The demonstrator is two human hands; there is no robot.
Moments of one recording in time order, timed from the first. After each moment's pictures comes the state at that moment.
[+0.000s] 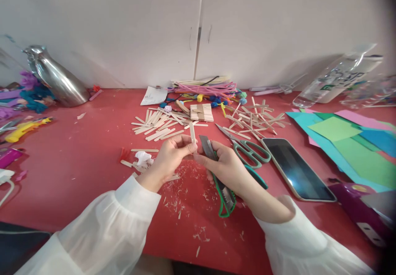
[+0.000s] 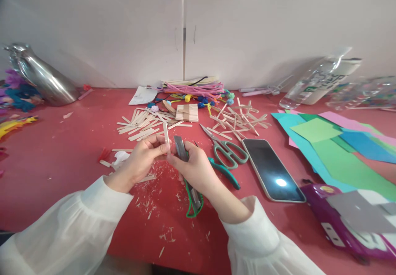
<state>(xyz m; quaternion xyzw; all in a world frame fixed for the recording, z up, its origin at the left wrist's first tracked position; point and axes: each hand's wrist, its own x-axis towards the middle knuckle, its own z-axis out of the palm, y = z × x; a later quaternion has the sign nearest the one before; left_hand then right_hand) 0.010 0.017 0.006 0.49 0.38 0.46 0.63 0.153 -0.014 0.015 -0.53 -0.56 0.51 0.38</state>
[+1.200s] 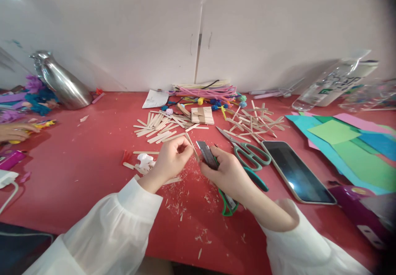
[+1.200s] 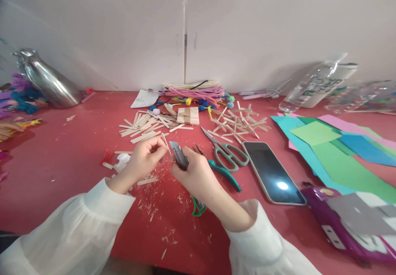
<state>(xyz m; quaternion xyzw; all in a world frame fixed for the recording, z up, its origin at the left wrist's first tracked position) 0.000 0.016 0.013 0.71 0.46 0.40 0.36 0.151 -0.020 0.010 -0.56 -0.66 0.34 0.36</state>
